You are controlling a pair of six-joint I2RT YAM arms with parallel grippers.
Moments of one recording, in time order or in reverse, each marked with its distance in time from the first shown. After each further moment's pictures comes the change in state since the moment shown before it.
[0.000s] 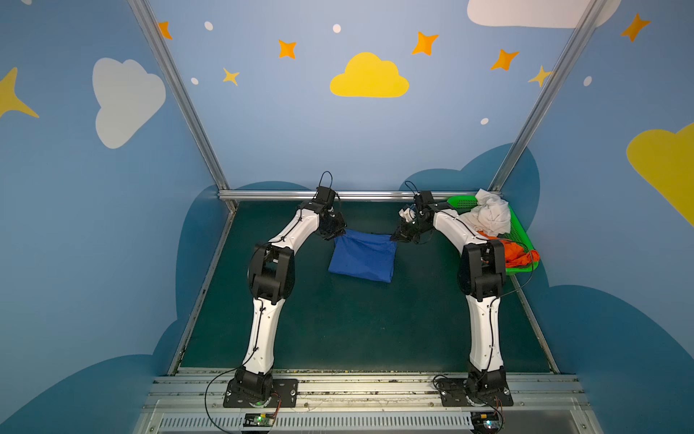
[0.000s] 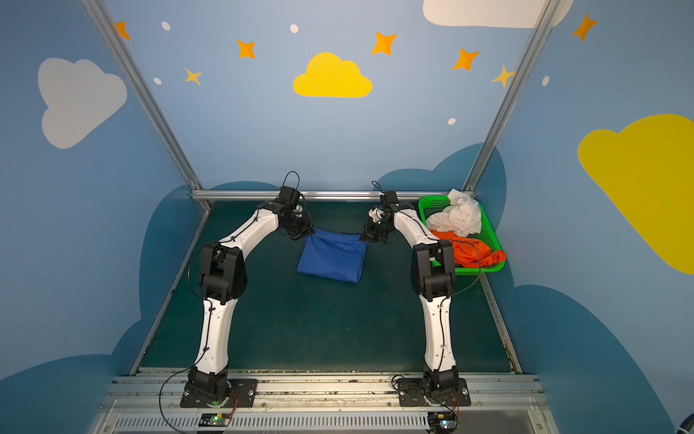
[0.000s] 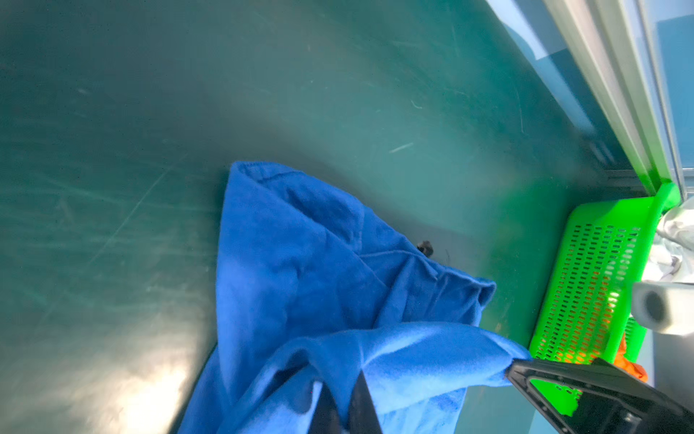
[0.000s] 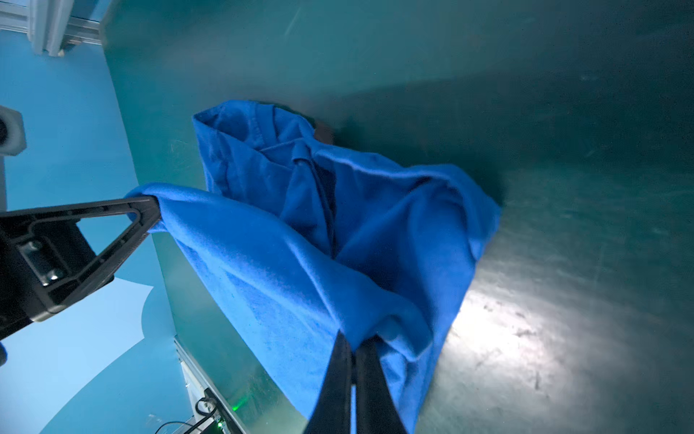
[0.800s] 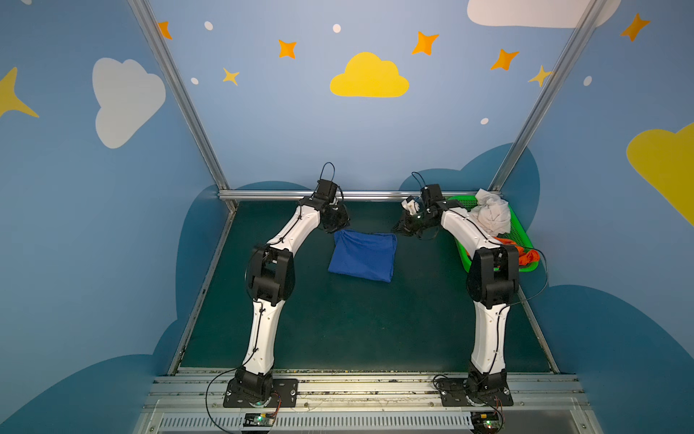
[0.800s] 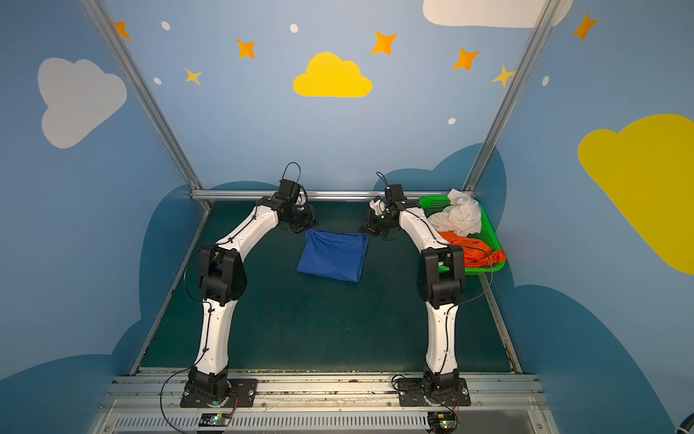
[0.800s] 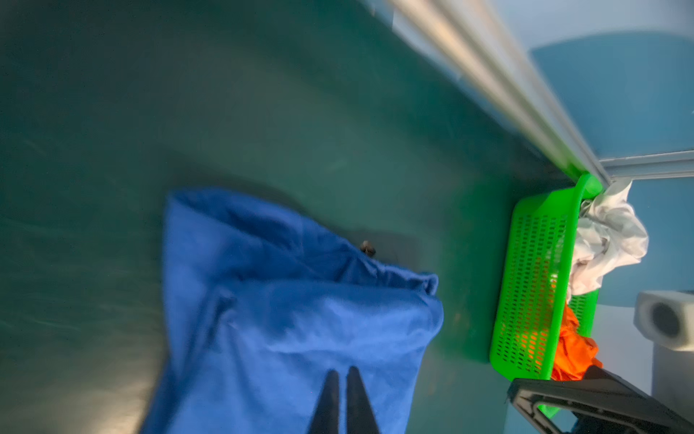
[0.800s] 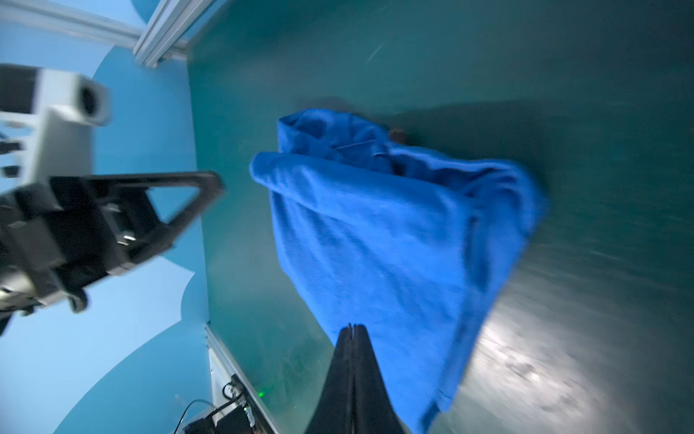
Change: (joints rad) left arm -0.043 -0.036 0.016 0.015 0.037 0.027; right arm 0.023 -0.156 -0.114 0.095 -0.081 0.024
